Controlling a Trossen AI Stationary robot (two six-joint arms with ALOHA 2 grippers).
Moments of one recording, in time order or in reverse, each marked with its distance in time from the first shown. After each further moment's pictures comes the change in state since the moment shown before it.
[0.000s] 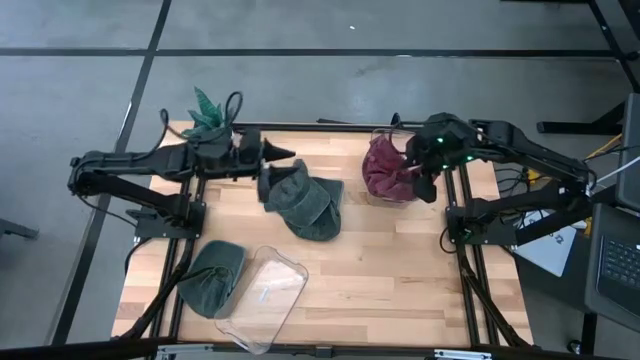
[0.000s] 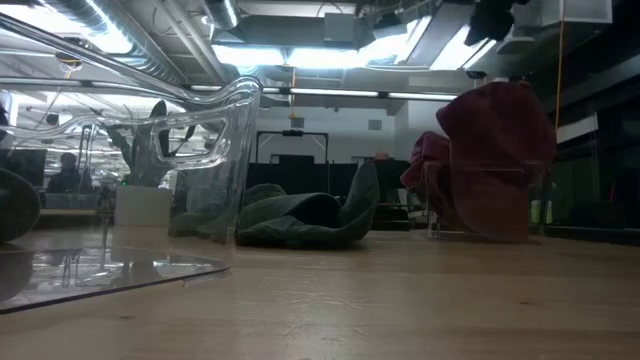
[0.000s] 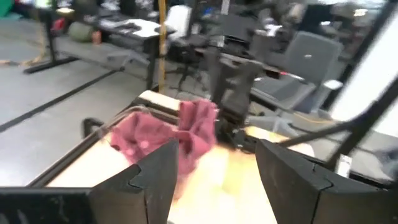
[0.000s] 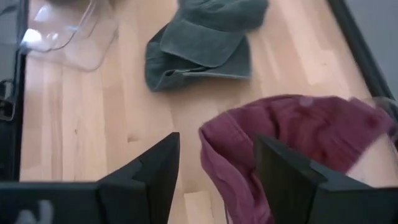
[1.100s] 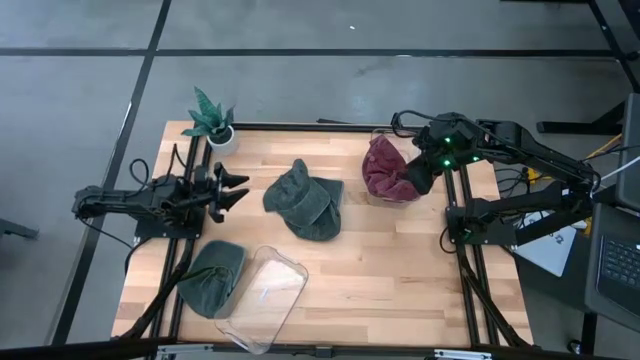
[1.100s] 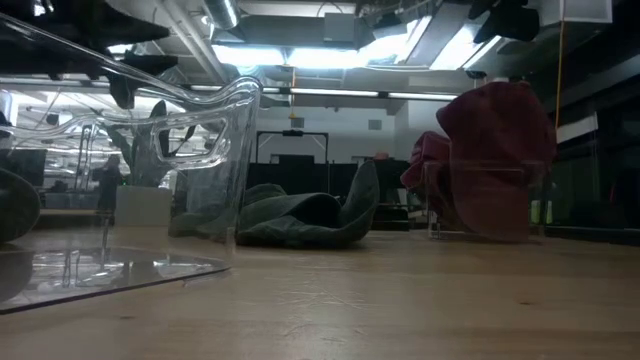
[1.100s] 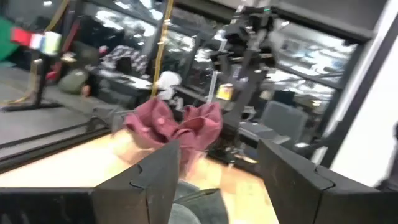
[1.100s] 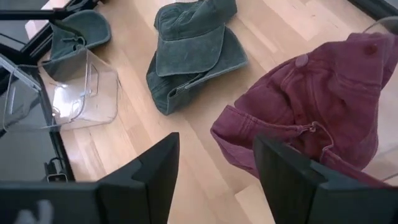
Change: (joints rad) left arm -0.045 -0.991 -1.046 0.415 -0.055 -0.051; right arm 0.000 -0.031 0.000 -0.003 0.024 0.449
